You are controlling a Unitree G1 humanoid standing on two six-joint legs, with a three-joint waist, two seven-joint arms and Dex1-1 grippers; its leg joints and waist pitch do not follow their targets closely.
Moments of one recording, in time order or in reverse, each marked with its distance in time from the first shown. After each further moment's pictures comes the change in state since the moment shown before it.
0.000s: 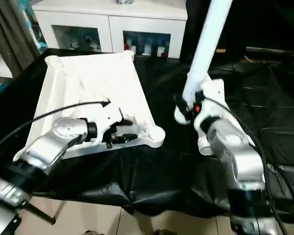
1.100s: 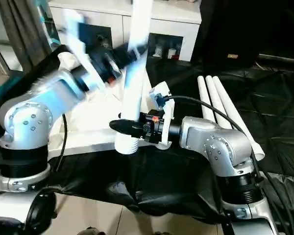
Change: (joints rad) left arm -0.167 -0.328 0.645 -0.582 -0.659 0.518 0.531; right arm -0.172 0.001 0.133 -0.093 0.376 0.445 0.363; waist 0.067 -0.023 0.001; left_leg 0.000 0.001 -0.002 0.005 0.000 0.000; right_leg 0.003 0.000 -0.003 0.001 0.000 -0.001
